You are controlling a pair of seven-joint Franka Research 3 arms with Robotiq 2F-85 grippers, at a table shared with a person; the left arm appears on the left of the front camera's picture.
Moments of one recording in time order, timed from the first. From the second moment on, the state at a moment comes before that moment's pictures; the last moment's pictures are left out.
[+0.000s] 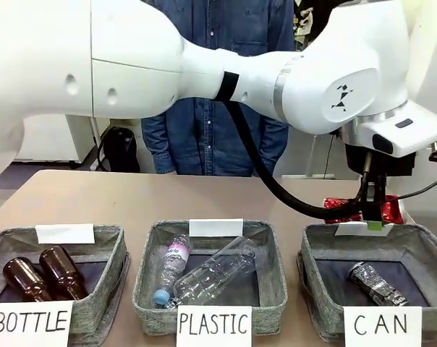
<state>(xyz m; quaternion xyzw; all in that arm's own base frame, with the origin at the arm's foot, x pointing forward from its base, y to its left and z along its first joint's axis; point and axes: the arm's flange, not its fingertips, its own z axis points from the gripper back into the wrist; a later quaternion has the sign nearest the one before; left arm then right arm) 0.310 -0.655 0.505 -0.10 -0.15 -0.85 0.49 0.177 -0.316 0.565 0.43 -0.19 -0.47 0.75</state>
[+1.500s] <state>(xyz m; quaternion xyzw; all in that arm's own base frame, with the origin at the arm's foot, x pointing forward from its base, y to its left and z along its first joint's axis) 0.325 -0.345 0.550 -0.24 -0.02 -0.58 0.78 0.228 -0.117 0.539 0.47 -0.06 -0.27 0.84</state>
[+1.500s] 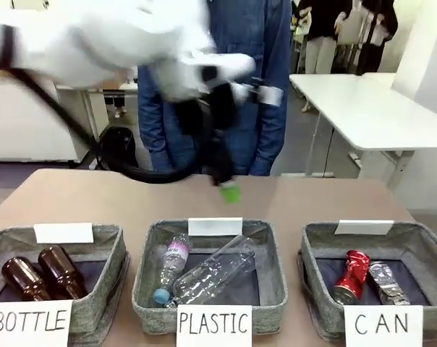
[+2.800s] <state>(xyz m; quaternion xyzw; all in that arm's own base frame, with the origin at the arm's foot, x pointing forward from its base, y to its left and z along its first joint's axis) 0.288 -0.157 0.507 -0.49 -0.12 -0.27 0.82 0.291 0.072 0.532 0.56 0.11 -0.15 0.81</state>
